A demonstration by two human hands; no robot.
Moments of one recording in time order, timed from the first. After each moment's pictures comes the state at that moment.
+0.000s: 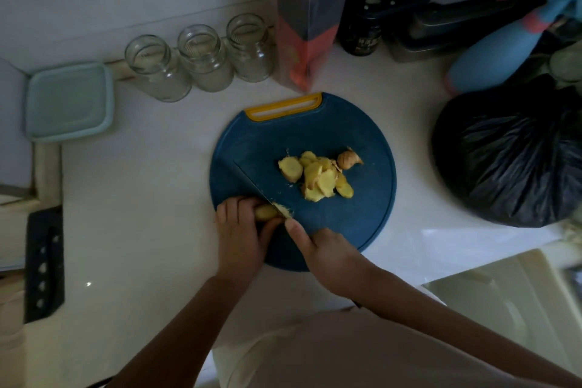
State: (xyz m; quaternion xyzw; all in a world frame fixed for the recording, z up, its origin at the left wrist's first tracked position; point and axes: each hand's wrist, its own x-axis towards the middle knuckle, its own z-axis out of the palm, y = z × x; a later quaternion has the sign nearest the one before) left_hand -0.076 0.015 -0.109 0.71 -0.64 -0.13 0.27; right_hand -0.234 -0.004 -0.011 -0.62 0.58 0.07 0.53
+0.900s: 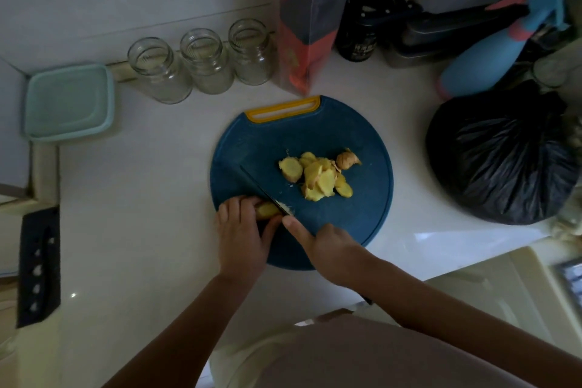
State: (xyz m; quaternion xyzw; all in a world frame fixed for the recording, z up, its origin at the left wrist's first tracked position) left_hand -0.079 0.020 -0.108 0.72 -0.63 -0.13 0.26; right_hand -0.233 -0.006 -0.012 -0.56 0.64 0.13 0.50
